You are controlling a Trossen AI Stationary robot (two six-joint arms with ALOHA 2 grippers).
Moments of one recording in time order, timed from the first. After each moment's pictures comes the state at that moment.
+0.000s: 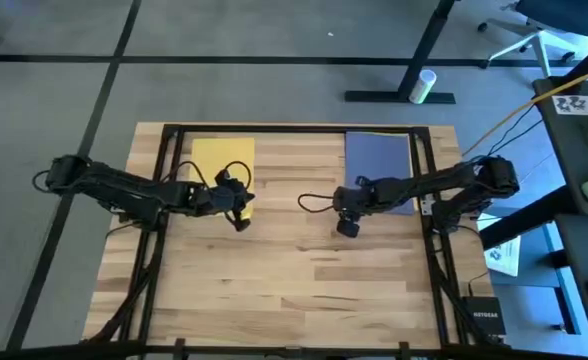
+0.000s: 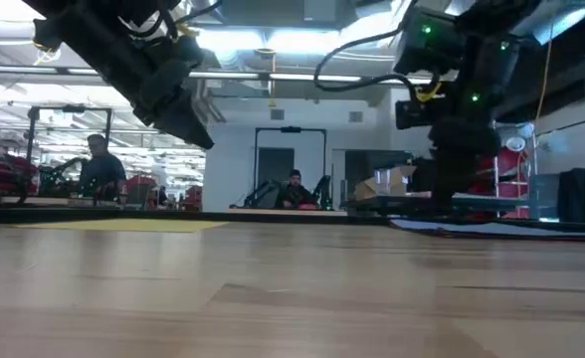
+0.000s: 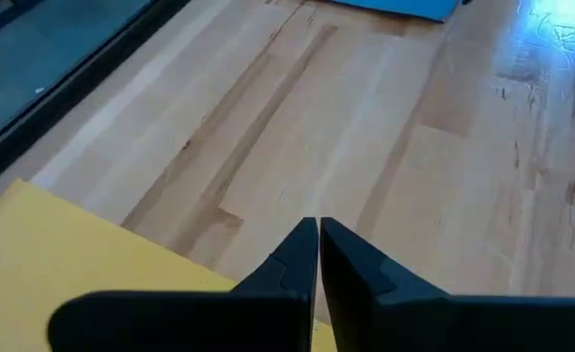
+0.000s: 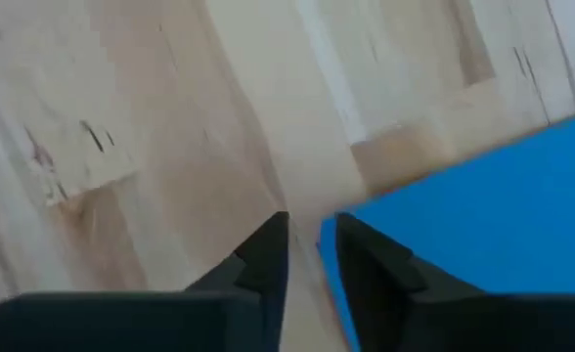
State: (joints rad) left arm -0.05 1.19 0.58 -0.10 -0.50 -0.25; right arm -0.01 1.53 0.82 -0.60 0.23 0.34
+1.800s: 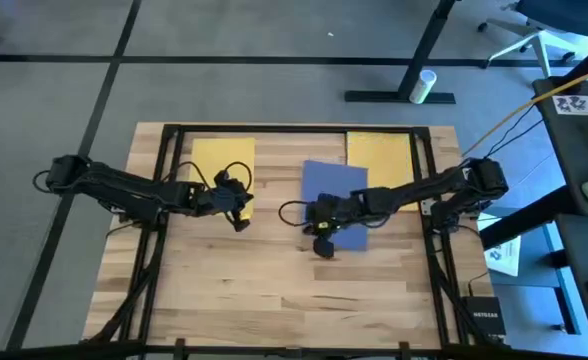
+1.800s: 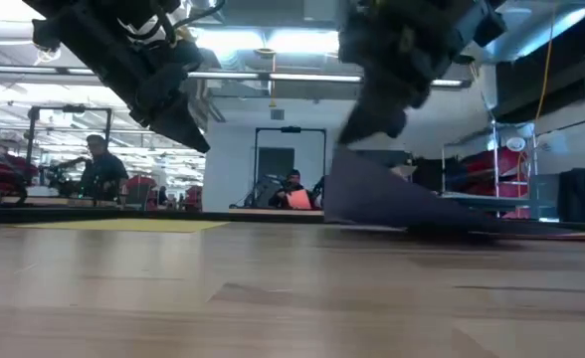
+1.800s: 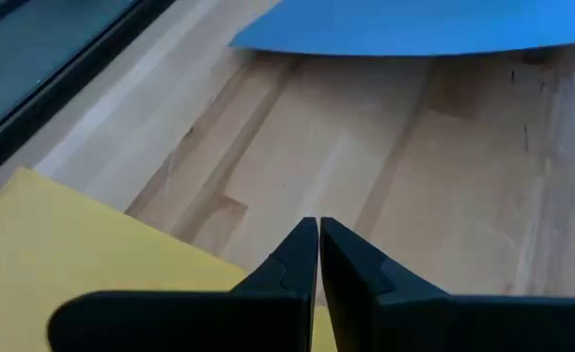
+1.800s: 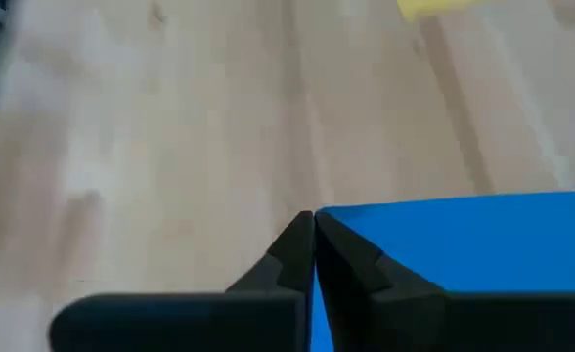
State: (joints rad) left arm -0.05 1.19 0.58 -0.13 -0.50 -0.26; right arm 0.12 1.61 0.97 -0.11 -0.08 0.31
